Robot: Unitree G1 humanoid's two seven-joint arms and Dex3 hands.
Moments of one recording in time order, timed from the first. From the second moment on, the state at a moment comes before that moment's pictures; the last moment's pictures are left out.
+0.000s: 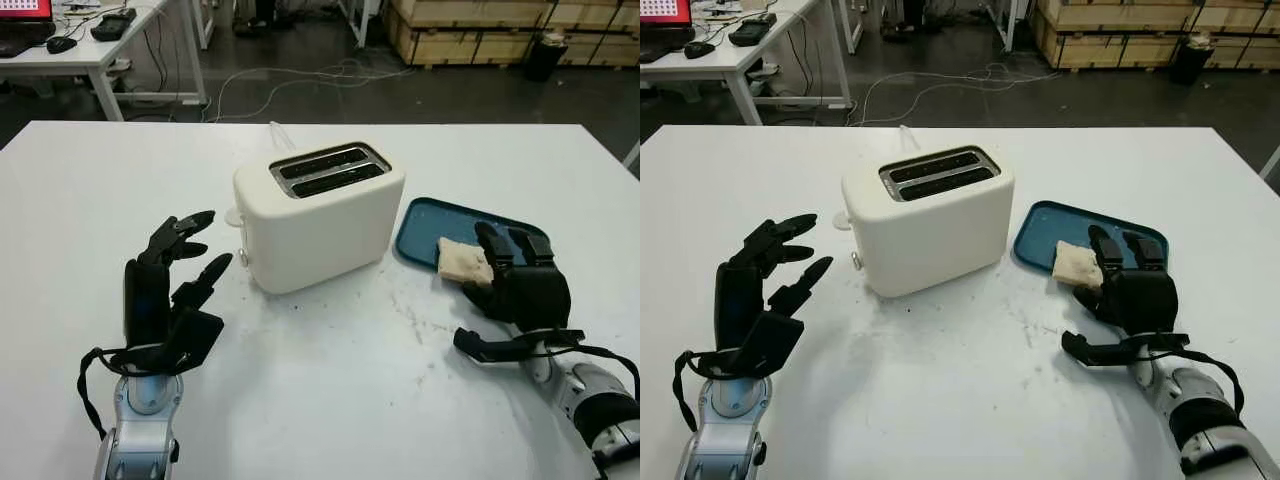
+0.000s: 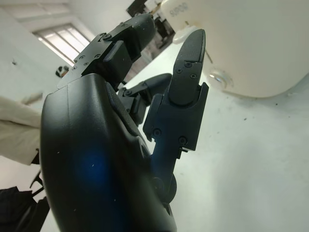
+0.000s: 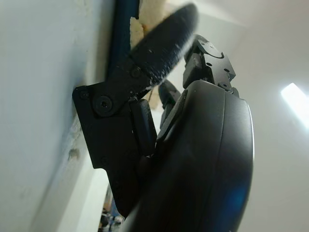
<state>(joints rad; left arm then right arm) 0.12 0.08 0.02 -0.26 0.36 -0.10 0.21 -0.38 -0.59 0.37 0.99 -0.88 -0.23 -0.78</state>
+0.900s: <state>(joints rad) 0.11 0.08 0.01 -0.26 0.36 -0.10 0.21 -0.29 -0.68 0.32 0.71 -0.68 -0.39 -0.55</state>
